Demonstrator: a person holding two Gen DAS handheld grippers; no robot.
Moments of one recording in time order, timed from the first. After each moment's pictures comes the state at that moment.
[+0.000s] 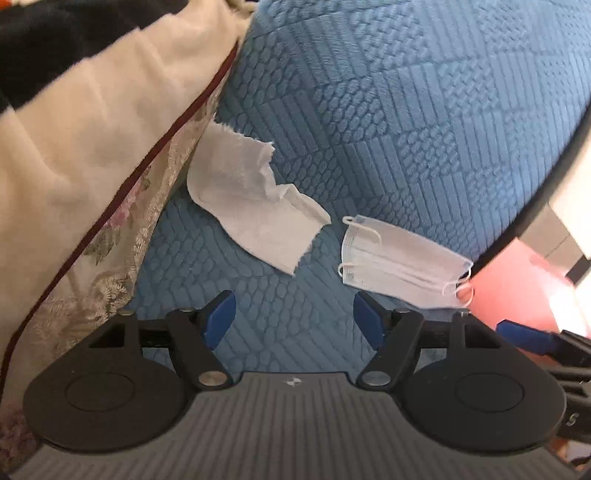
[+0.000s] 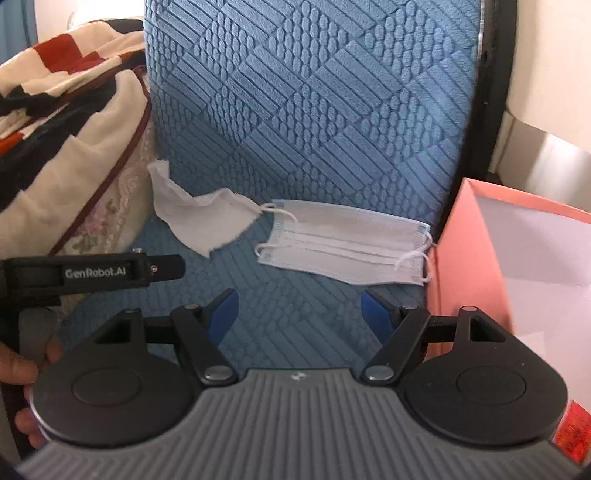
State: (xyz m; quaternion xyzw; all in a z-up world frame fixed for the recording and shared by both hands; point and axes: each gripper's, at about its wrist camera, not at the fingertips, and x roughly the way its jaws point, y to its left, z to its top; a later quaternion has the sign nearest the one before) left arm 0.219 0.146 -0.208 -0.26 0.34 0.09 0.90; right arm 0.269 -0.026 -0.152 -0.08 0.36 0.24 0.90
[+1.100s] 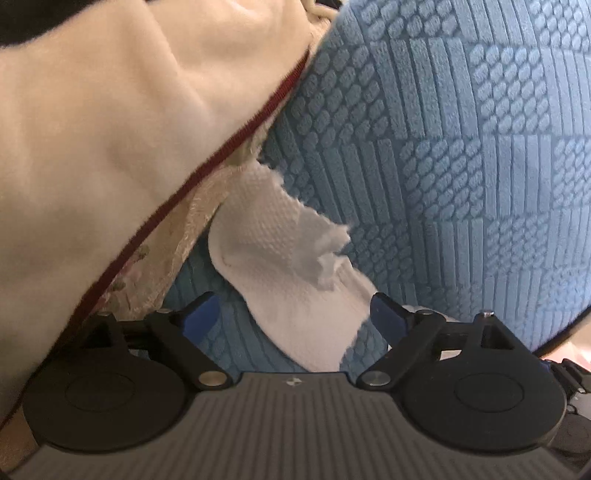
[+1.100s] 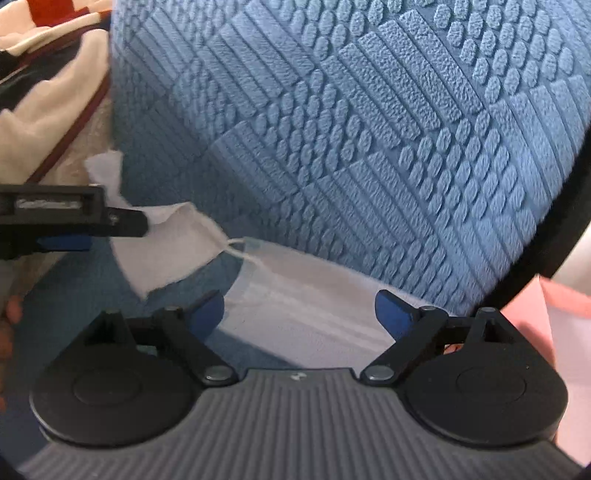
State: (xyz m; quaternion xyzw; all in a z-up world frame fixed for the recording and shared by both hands) left arm 0.281 0.203 -0.233 -0.31 0.30 0.16 0.89; right arm 0.368 0.022 -0.183 -0.16 0.35 0.25 0.89
